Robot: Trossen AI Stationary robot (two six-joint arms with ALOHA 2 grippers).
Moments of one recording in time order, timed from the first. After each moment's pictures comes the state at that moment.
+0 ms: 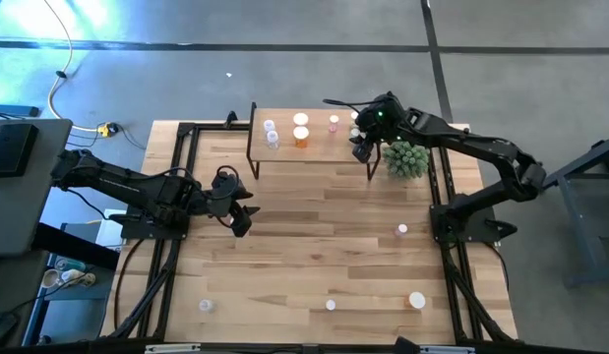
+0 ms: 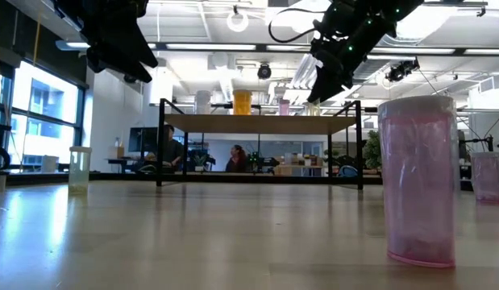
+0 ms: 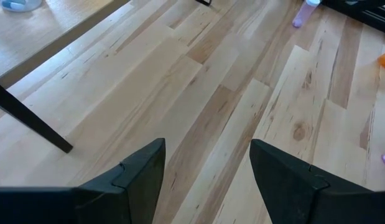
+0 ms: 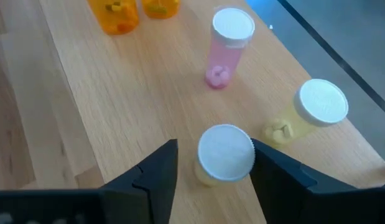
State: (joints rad) left arm -0.10 1.00 0.75 -0.55 -0.46 -0.63; right arm -0.60 1.38 1.11 -0.50 -0.03 -0.13
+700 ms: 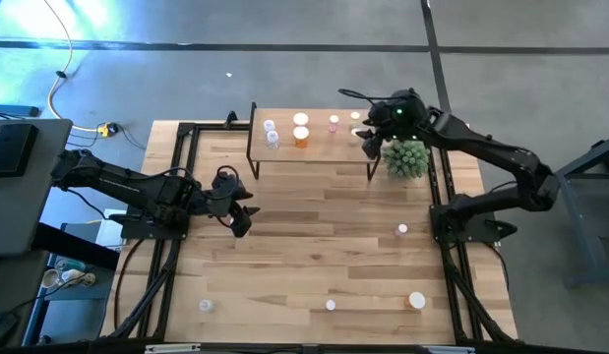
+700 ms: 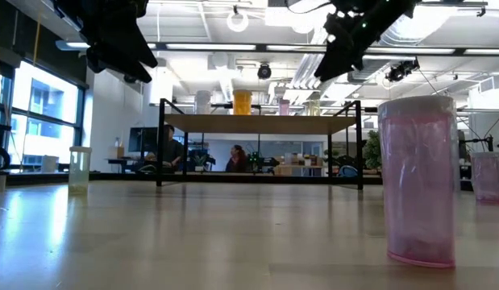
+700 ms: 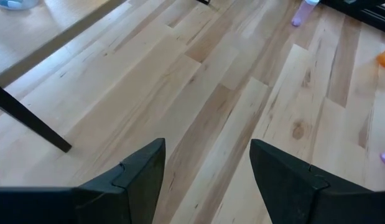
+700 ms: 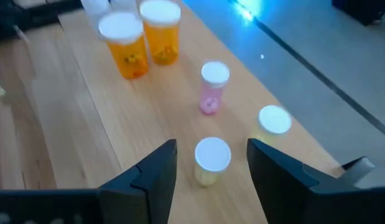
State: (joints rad) left arm -0.10 1.00 0.75 -0.55 -0.45 -0.63; right arm -0.60 1.23 1.11 -0.51 -0.03 -0.08
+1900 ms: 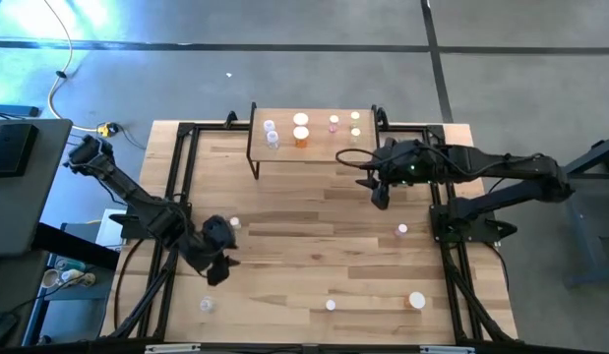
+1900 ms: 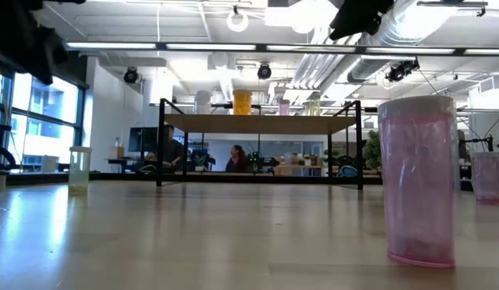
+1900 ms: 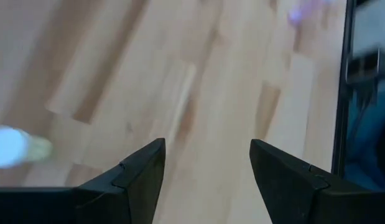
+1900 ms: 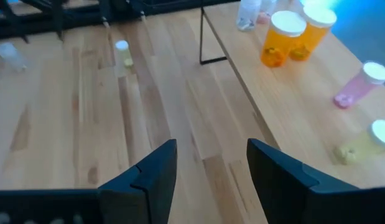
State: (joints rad) left arm -0.55 1.11 0.75 -0.65 -0.31 -0.95; right arm -0.06 1.08 1.12 -0.67 0.18 0.12
